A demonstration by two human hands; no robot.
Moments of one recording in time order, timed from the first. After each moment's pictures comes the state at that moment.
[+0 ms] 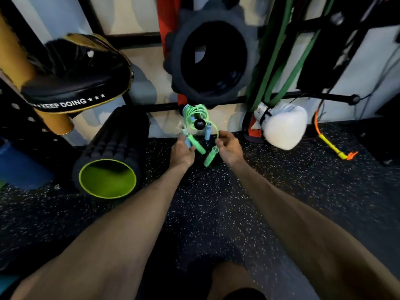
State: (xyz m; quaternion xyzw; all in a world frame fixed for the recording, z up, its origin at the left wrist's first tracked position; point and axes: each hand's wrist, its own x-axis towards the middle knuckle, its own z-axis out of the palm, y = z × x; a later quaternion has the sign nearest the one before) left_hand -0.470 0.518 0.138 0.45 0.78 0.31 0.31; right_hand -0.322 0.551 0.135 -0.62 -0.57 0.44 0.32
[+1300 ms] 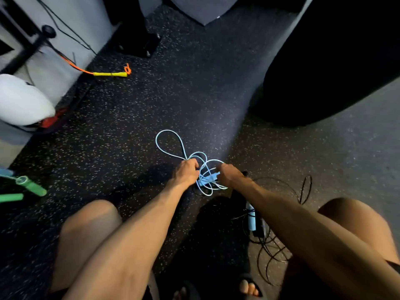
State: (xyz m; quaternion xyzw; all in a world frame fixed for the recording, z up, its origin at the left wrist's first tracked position) left_hand -0.124 0.229 0.052 0.88 0.32 -0.15 0.32; right_hand -0.027 0.086 0.042 -0.88 -0.28 0.36 0.08
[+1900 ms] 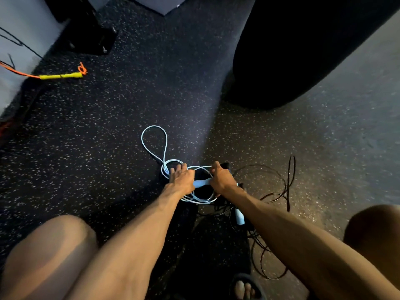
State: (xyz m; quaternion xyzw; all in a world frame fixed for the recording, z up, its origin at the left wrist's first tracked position) left_hand -0.098 0.173 -0.014 0.95 0.13 -0.26 0.11; right_hand -0.036 0.030 -0.024 -0.92 -0.12 0.31 0.20
